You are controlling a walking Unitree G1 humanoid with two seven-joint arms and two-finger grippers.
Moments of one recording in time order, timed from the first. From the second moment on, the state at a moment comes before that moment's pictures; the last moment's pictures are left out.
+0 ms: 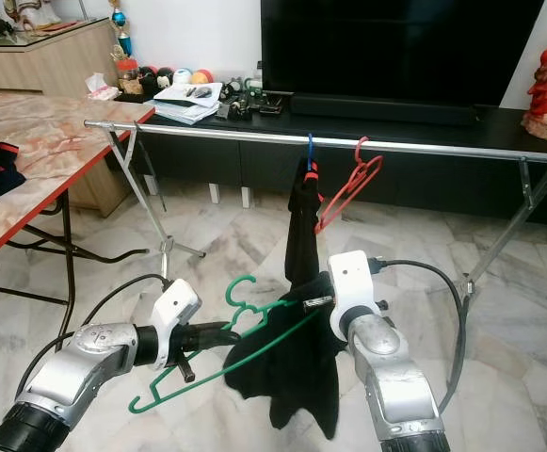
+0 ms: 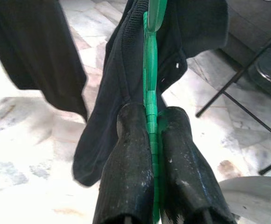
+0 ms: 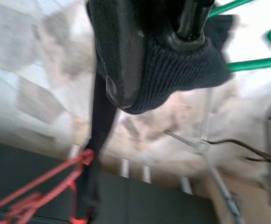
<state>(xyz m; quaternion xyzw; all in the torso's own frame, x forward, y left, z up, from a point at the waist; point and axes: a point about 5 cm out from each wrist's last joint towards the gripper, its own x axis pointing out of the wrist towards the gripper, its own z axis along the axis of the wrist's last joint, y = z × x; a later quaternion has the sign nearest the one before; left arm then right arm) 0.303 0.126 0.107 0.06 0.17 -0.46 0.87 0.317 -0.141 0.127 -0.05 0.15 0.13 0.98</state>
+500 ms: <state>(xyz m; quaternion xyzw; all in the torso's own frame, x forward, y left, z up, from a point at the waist) 0.304 0.127 0.107 0.06 0.17 -0.46 0.87 0.281 -0.082 0.173 0.03 0.06 0.36 0.93</state>
